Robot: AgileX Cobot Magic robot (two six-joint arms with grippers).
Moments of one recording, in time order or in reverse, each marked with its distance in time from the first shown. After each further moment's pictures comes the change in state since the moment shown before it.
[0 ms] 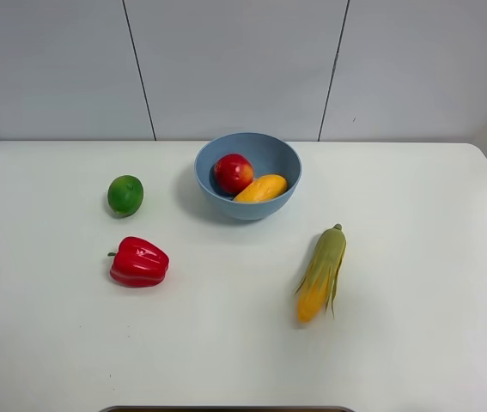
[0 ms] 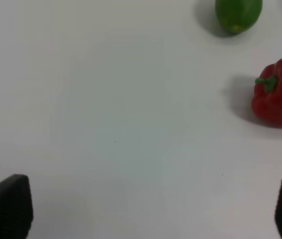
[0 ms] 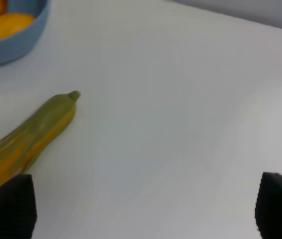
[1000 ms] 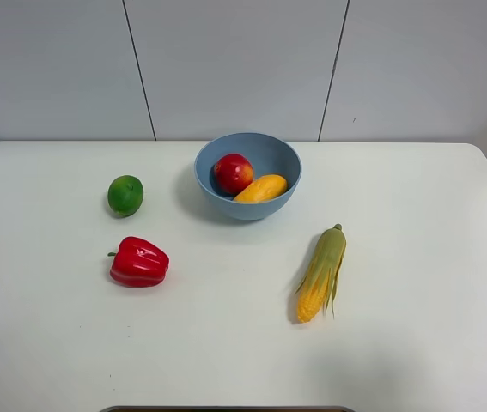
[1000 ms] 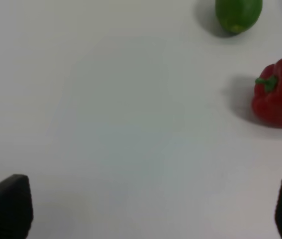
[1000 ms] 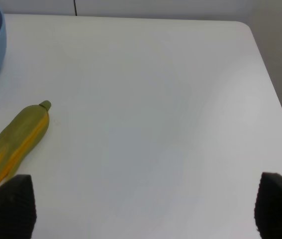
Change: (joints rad) left arm 0.000 0.000 0.000 0.000 0.000 0.000; right arm -0.172 -0.387 0.177 0.064 0.050 0.000
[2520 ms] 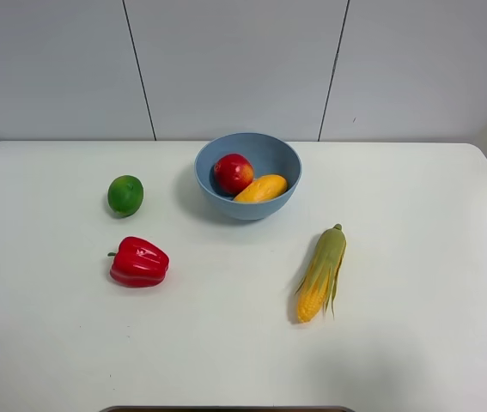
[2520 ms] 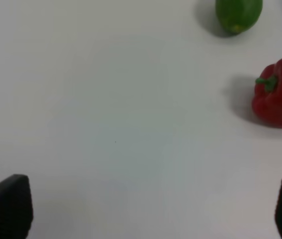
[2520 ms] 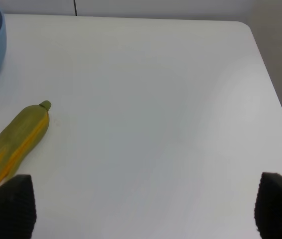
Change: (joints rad) left arm 0.000 0.000 0.000 0.001 0.000 0.000; right arm 0.000 0.000 0.000 0.000 0.000 0.000
